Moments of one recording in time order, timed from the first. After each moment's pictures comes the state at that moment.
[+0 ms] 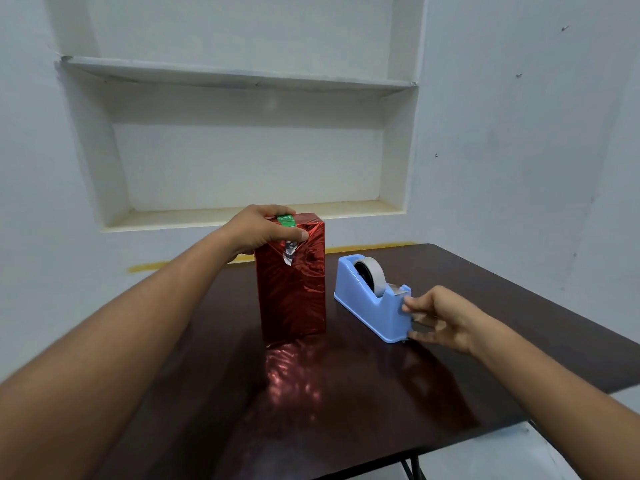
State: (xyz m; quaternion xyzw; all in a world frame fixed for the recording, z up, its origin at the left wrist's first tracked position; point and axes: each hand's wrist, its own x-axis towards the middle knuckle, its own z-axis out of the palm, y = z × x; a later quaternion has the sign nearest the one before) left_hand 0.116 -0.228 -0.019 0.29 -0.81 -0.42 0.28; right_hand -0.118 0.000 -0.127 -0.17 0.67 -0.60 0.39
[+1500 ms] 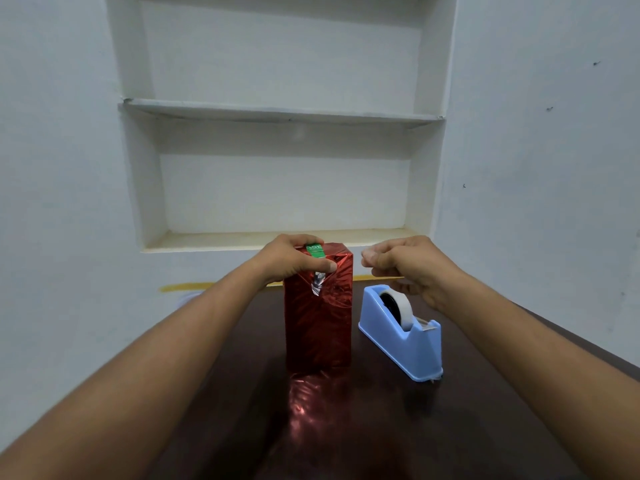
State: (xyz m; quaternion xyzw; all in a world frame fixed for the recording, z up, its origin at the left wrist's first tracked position) left_hand 0.112 -0.247 -0.029 0.27 -0.83 -0.39 0.30; right_hand -0.039 -0.051 -0.009 -0.40 0.67 -0.57 0.25
